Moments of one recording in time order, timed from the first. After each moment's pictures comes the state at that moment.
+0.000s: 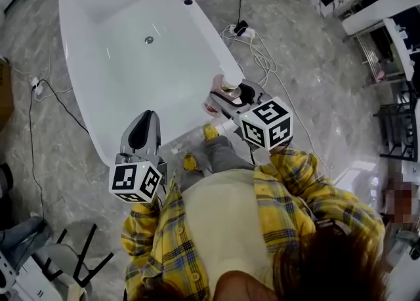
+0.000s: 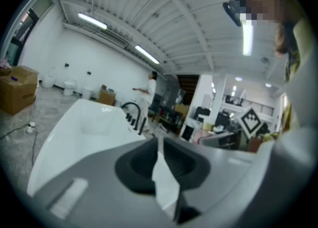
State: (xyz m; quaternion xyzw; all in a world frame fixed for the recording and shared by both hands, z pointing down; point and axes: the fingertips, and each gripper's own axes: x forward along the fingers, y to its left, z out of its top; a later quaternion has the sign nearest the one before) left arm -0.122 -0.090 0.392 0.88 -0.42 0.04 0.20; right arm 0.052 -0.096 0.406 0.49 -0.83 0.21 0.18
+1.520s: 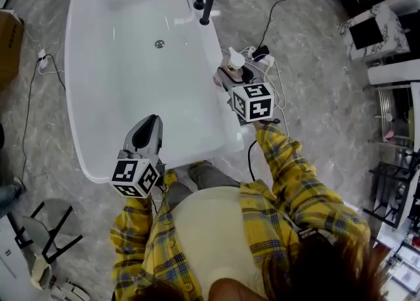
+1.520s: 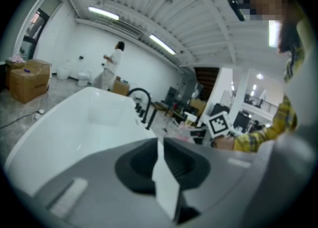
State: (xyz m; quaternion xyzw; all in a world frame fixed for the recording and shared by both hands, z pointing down) left arm -0.028 -0.213 0.458 0.83 -0.49 0.07 0.26; right arm 0.182 -0.346 0.510 0.51 -0.82 0.18 0.20
